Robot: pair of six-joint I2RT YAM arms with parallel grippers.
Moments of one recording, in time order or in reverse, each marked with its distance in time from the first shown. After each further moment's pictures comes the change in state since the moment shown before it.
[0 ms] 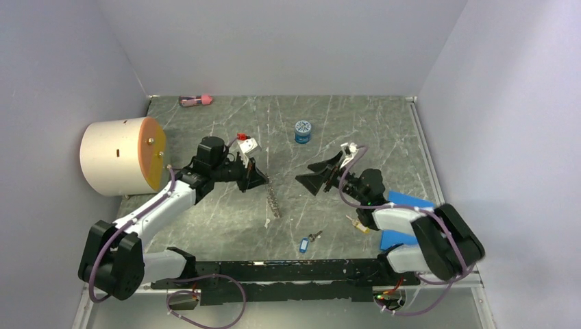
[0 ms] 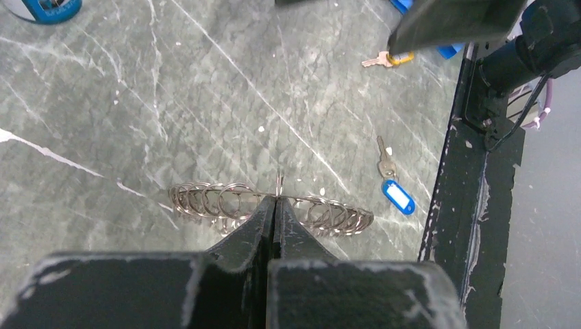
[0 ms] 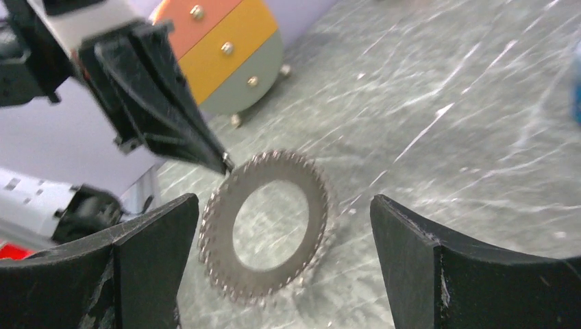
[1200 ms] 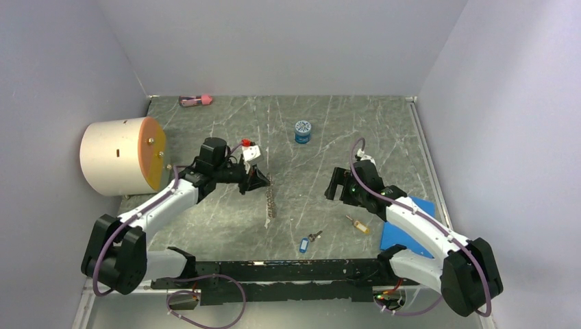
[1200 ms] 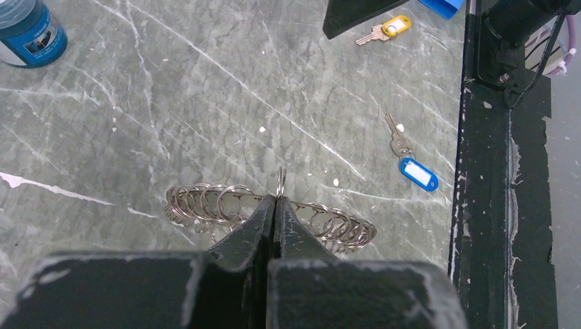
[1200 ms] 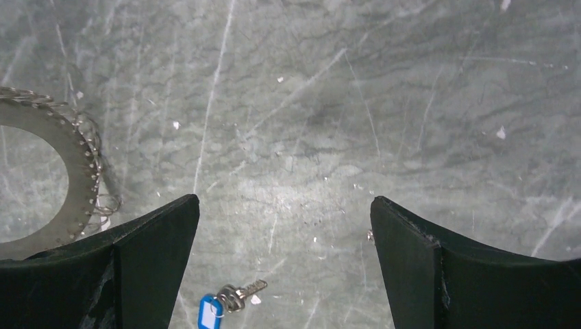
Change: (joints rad) left arm 0.000 0.039 -0.010 -0.002 0.079 0.211; right arm -0.009 -0.351 0.273 -1.571 0.616 -0.017
